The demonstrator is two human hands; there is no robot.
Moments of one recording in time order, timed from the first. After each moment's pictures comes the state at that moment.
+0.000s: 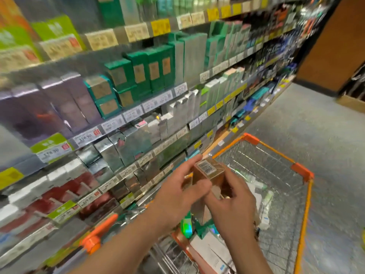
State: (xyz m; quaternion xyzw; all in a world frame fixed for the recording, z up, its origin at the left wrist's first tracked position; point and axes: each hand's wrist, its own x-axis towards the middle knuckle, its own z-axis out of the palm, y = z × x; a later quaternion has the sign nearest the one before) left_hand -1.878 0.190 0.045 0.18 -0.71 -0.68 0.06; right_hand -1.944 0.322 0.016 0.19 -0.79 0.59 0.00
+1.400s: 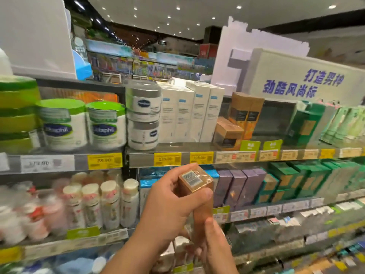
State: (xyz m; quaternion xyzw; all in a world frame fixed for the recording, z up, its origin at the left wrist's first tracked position) left_hand -1.560 -0.099 0.199 0.26 -0.59 -0.62 0.45; right_hand -1.673 -0.029 0.104 0.29 -0.63 0.60 -0.41
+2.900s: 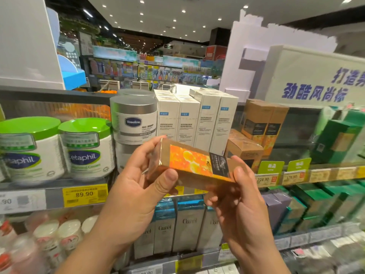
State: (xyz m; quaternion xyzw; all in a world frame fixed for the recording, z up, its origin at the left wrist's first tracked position) left_hand -1.557 -0.195 0.239 0.17 -0.59 -0.57 0.54; right_hand -1.726 -0.133 0.224 0.27 -0.35 0.80 -0.40
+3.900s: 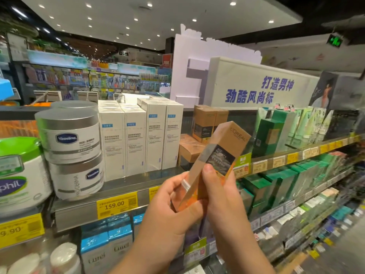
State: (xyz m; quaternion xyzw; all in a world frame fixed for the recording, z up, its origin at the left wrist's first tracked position) left_hand -1.667 -0.160 0.208 0.15 -0.58 -0.69 0.40; right_hand -1.762 -0.100 0.241 0.32 -0.57 0.72 -0.20
